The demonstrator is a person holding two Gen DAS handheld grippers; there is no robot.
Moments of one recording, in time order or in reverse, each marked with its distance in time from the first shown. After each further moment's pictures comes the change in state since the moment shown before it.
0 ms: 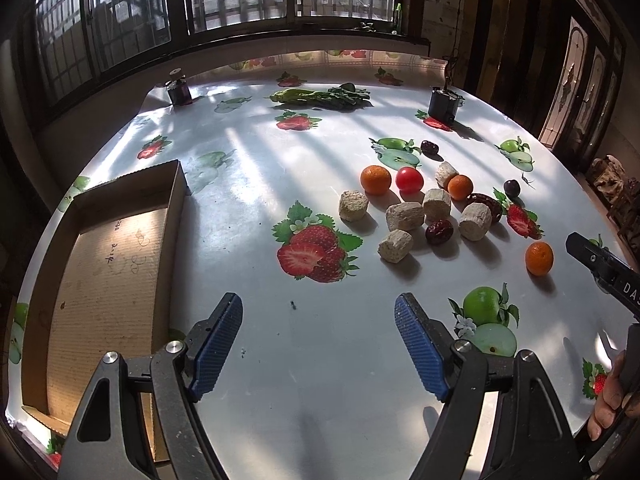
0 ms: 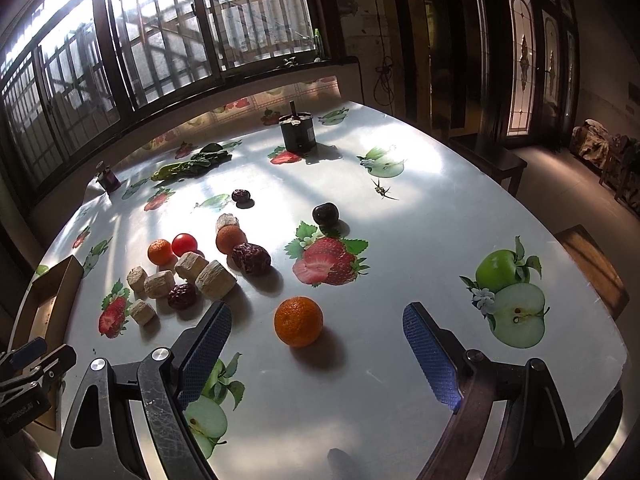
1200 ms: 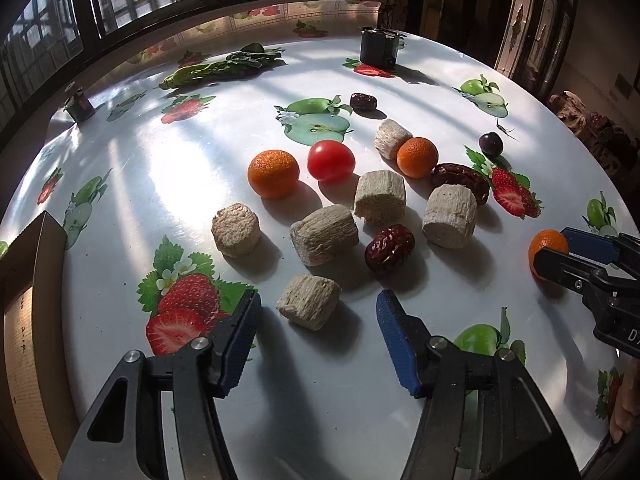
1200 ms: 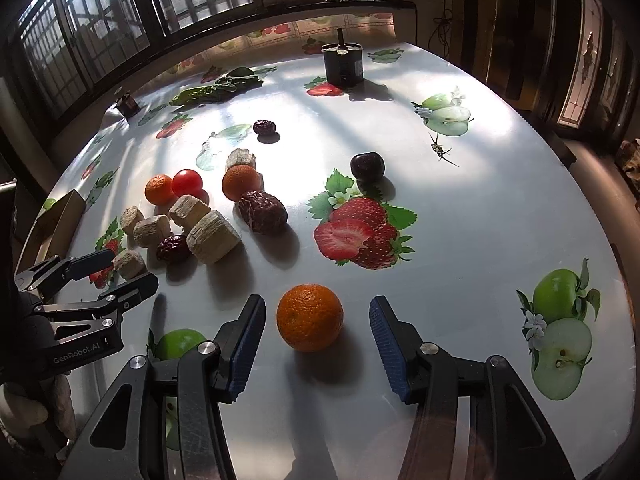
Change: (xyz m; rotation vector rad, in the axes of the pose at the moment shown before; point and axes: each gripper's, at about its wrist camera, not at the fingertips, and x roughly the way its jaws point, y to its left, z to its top) left arm 0.093 -0.066 0.036 0.205 0.123 -0.140; right arm 0.060 0.013 0.010 -0.168 0.248 0.100
